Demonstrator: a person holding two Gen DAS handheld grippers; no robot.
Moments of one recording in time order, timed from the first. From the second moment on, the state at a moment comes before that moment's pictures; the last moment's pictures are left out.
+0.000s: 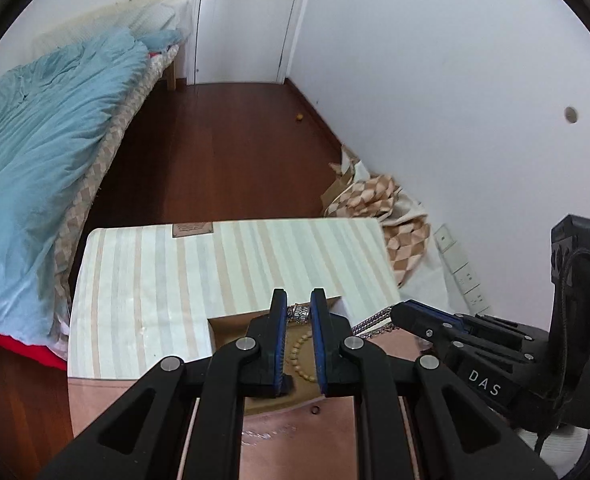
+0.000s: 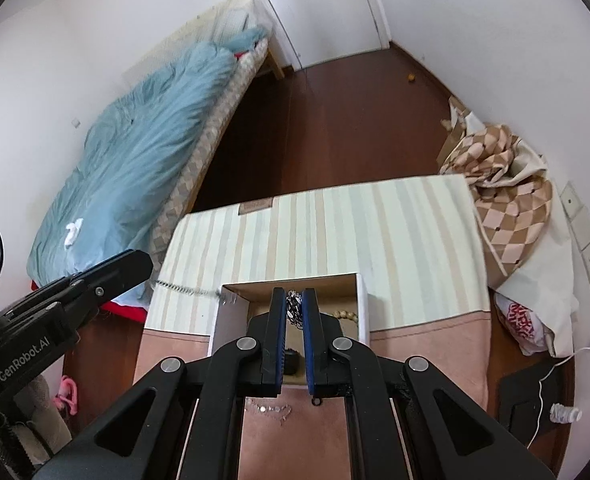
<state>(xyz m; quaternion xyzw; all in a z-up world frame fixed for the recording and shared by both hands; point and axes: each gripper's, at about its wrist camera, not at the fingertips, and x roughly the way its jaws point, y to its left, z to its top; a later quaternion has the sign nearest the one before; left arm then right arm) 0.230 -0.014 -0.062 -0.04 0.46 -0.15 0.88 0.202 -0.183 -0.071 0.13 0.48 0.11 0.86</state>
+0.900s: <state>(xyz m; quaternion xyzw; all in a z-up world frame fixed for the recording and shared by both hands) 0.266 0.035 -0.148 -0.04 0.55 -0.02 0.84 0.275 -0.166 -0.156 0.09 0.58 0.08 0.80</state>
